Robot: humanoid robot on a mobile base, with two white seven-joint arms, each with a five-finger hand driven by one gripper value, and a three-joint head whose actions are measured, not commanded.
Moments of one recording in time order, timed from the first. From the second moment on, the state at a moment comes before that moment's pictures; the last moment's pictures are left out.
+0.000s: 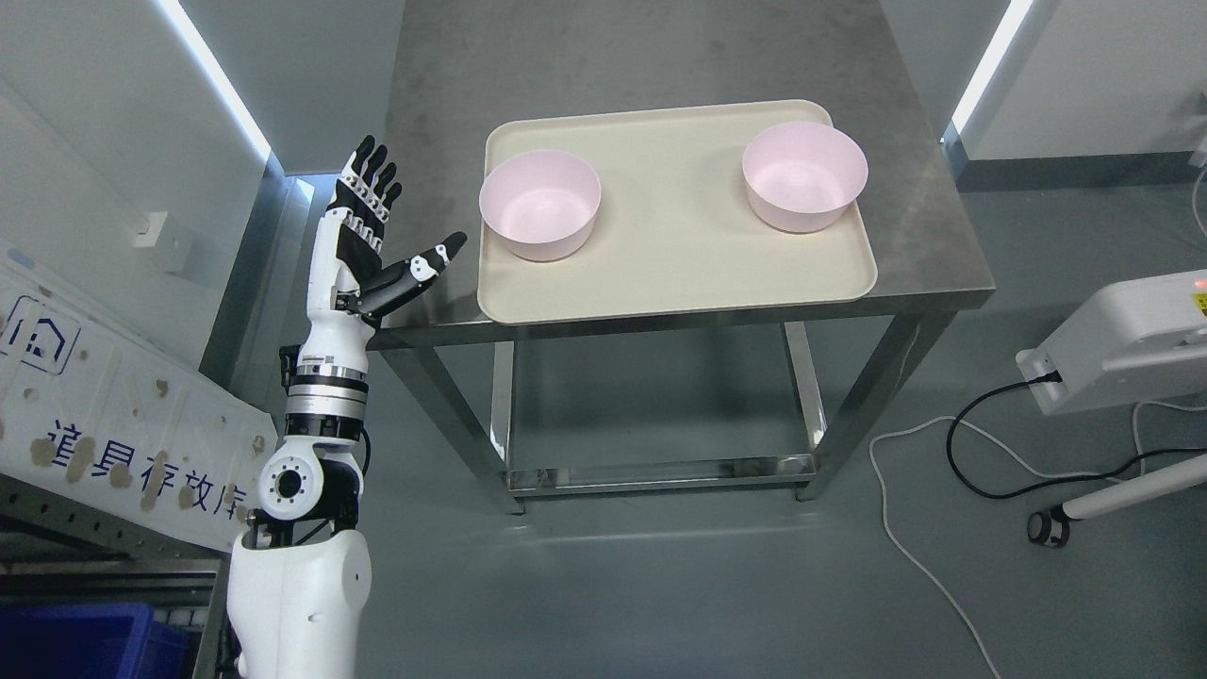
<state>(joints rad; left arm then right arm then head) -0.25 0.00 0.11 -1.57 0.15 -0.16 -0.18 0.08 0.00 -0.09 -0.20 -0.09 0.02 0.06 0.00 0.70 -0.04</state>
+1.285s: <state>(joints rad) -0.72 0.15 -0.04 -1.38 -0.02 0.13 -0.52 0.08 0.00 -0.09 -0.20 -0.09 0.02 0.06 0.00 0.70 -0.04</state>
